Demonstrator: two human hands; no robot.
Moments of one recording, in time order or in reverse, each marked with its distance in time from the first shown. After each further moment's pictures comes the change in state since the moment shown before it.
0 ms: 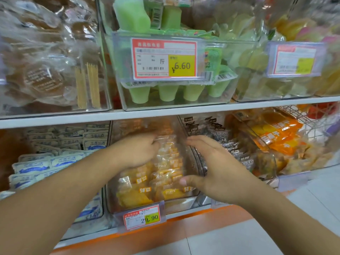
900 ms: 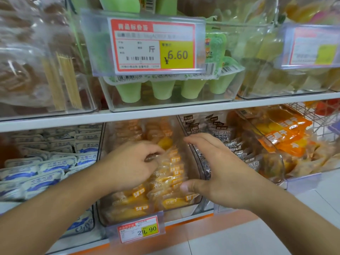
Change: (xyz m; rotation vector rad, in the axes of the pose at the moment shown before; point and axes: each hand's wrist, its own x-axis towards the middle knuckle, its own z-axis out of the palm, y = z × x) left_hand -0.026 0.008 0.004 -0.093 0.004 0.071; right_hand 0.006 0.007 -0.006 0.051 -0.049 -0.007
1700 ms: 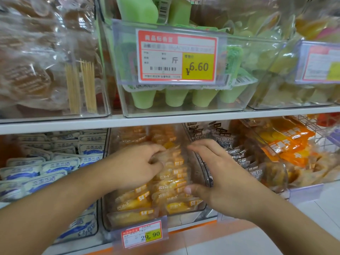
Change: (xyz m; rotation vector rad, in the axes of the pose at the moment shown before) left_hand 0.005 -0.006 -0.009 -0.021 -0.060 -0.002; right_hand 0.005 -0.002 0.007 -0.081 0.049 -0.067
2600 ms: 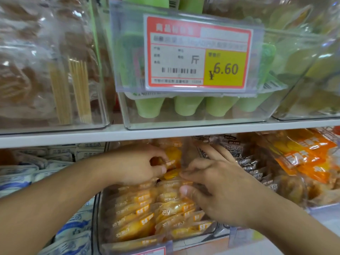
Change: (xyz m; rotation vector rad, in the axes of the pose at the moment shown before) left_hand 0.038 -0.026 -0.005 0.055 -0.143 -0.053; right_hand 0.035 -0.002 0.004 -0.392 -0.186 -0.110
